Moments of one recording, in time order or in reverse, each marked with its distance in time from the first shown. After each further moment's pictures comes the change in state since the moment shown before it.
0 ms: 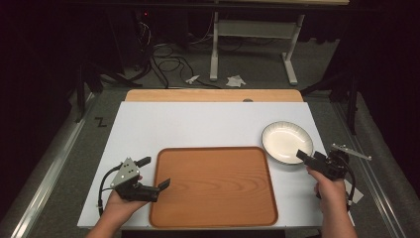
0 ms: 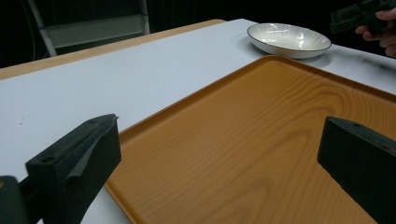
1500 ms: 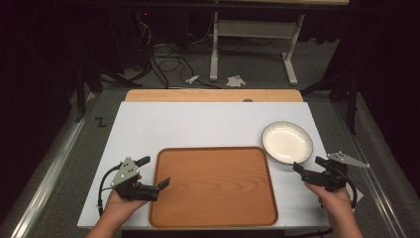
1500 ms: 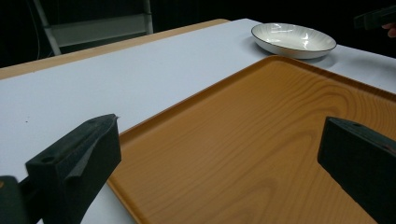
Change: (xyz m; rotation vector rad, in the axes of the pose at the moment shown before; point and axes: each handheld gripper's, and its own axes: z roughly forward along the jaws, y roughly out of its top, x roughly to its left) left arm 0.001 0.000 0.000 0.003 0.015 -0.004; right arm 0.025 -0.014 -0.025 0.012 0.028 -0.263
